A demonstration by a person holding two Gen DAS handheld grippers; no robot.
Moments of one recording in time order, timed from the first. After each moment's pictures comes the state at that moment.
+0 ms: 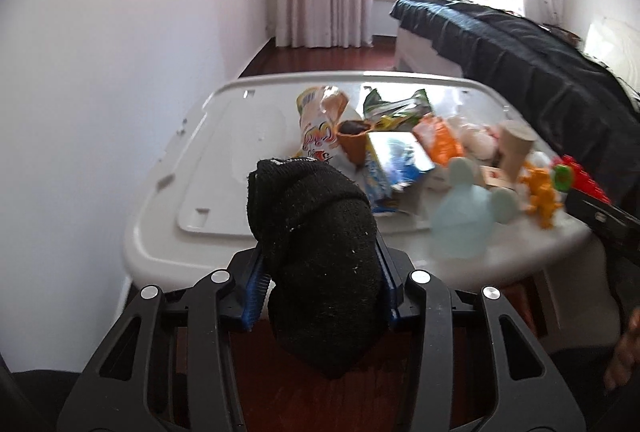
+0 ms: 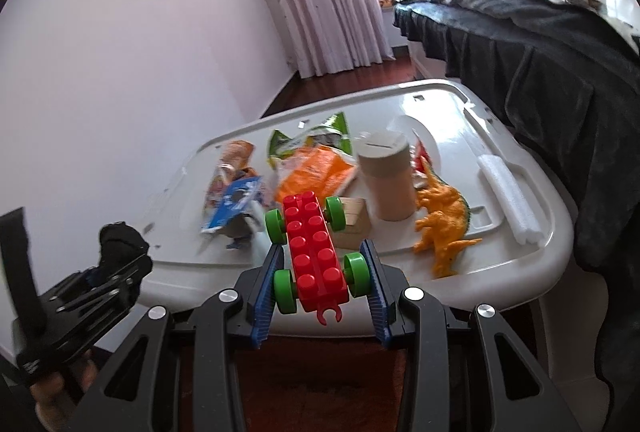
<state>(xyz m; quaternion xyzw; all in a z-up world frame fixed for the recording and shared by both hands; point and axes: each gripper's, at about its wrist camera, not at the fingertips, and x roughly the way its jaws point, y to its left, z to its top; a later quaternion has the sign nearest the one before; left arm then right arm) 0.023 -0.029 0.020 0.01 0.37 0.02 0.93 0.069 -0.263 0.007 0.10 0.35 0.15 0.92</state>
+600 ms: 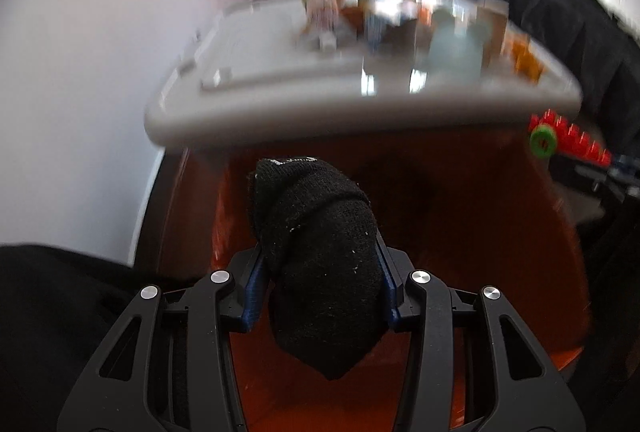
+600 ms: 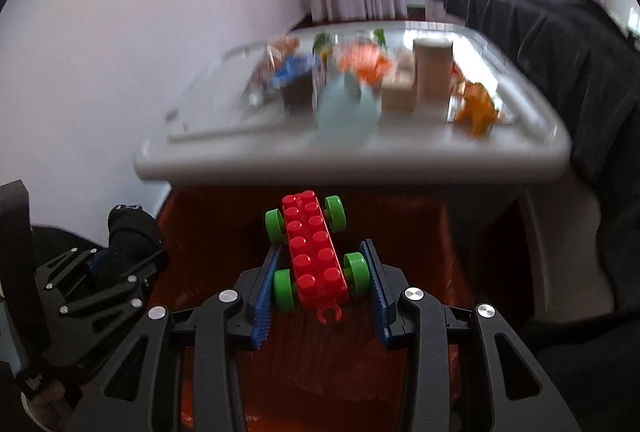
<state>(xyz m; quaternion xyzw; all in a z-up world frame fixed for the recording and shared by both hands) -0.069 -0.018 -0.054 0.04 0.47 0.02 0.88 -0.031 -0.201 -0.038 0.02 0.45 0.14 0.88</state>
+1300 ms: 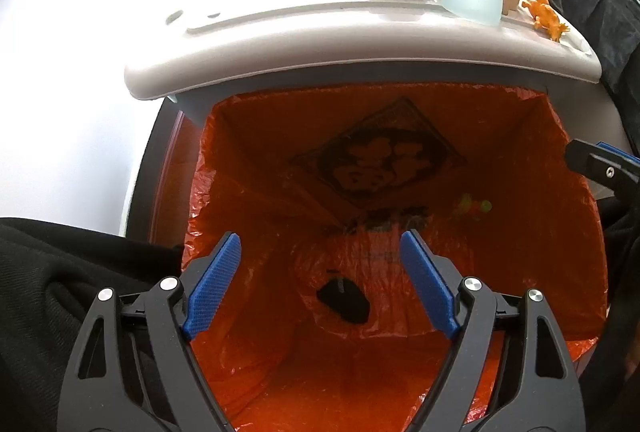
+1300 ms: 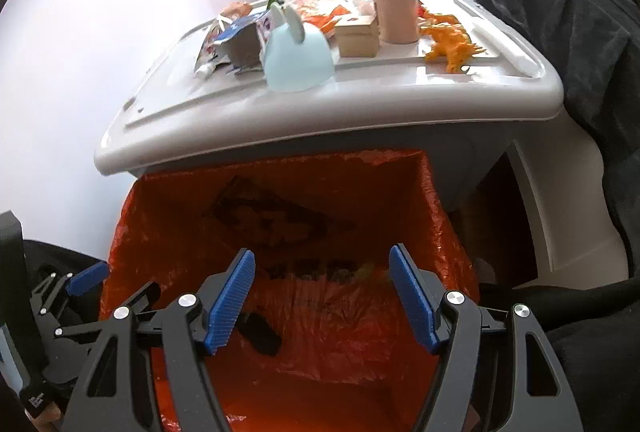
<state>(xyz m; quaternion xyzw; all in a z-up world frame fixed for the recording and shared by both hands) -0.061 -0.016 -0.081 0.03 0.52 0.02 0.85 -0.021 -0.223 -0.066 0.06 0.49 0.09 0.86</state>
